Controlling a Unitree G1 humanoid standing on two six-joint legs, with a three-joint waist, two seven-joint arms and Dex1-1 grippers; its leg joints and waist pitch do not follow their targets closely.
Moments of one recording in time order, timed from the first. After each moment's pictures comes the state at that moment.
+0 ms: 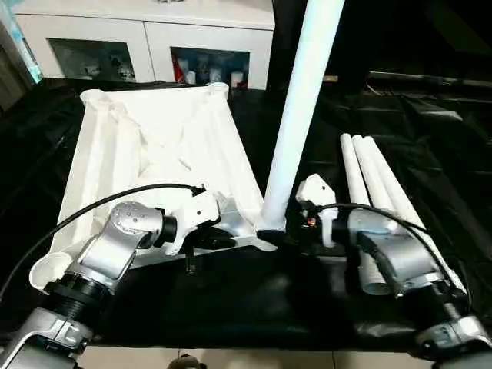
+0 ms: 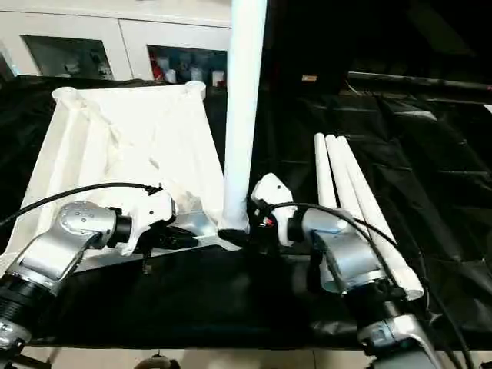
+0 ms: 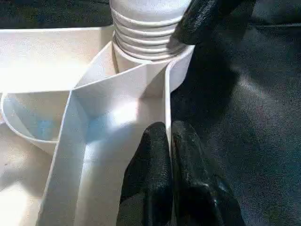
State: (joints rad) left arm -0.48 0.50 -0.32 0.30 -0.04 0.23 -1.14; right arm -0.48 -0.34 0.24 0.37 0.15 0.21 0.96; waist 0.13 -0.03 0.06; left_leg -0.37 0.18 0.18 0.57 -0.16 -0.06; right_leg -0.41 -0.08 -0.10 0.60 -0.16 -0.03
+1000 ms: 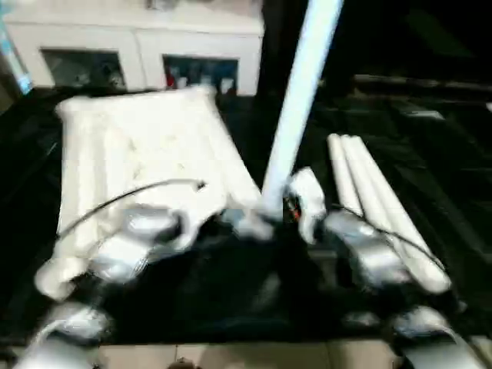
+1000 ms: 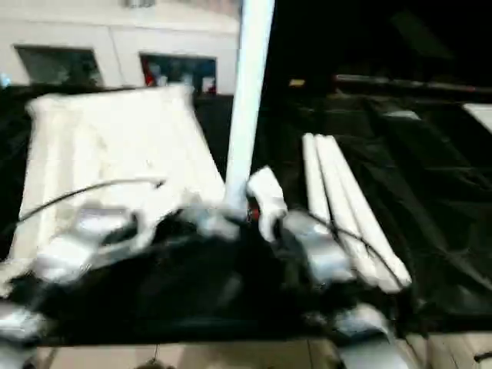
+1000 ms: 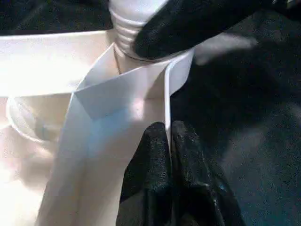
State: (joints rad) left arm -0.54 0.34 -0.30 0.44 0.03 0.29 -0.91; right arm -0.56 -0.13 0.15 0.64 0.11 0.15 0.56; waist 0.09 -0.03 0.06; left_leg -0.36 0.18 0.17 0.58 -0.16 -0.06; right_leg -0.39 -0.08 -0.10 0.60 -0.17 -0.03
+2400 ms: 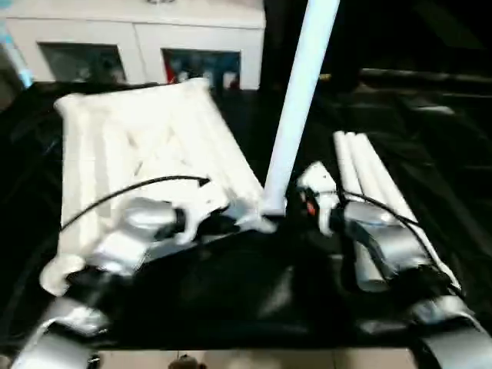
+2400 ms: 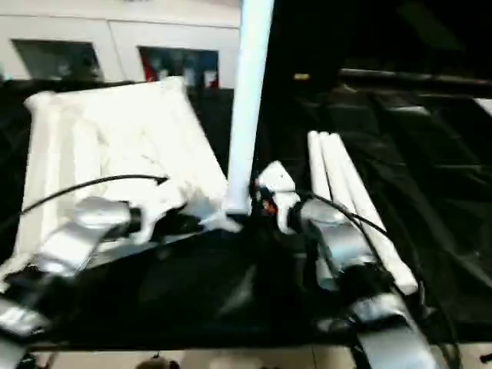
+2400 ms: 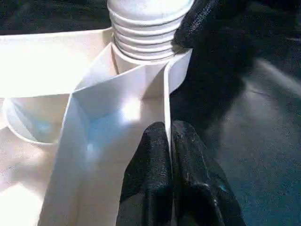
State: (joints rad) left arm -0.52 0.45 -0.31 0.37 -0.01 0.22 -1.08; right arm -0.56 -0.32 0.21 0.55 0.12 0.14 0.97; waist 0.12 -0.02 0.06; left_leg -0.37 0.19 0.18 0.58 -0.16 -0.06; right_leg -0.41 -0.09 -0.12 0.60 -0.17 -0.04
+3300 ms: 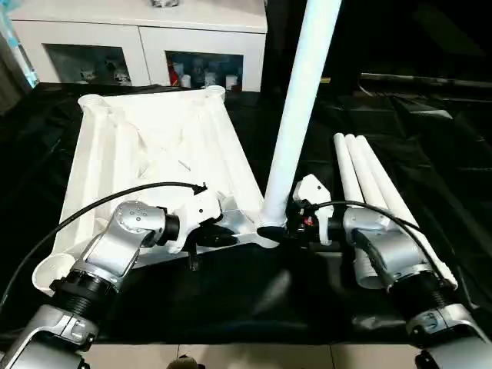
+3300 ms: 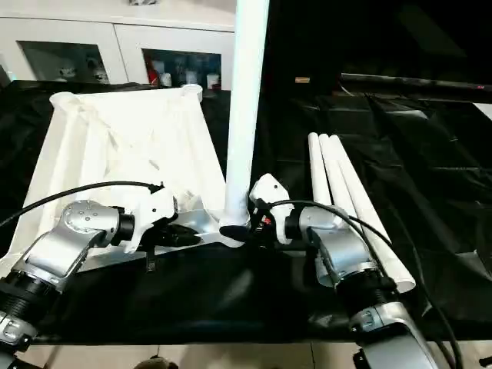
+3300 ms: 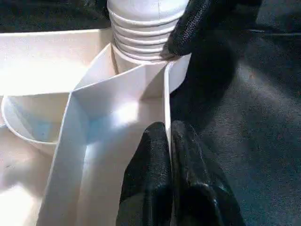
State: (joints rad) left arm -0.49 0.46 -0.31 0.35 -0.02 0.22 -1.12; right arm -0.53 -0.28 0.21 0.56 0.12 0.10 0.98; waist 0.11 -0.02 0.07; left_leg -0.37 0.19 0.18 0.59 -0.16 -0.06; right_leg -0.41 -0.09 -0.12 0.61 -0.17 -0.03
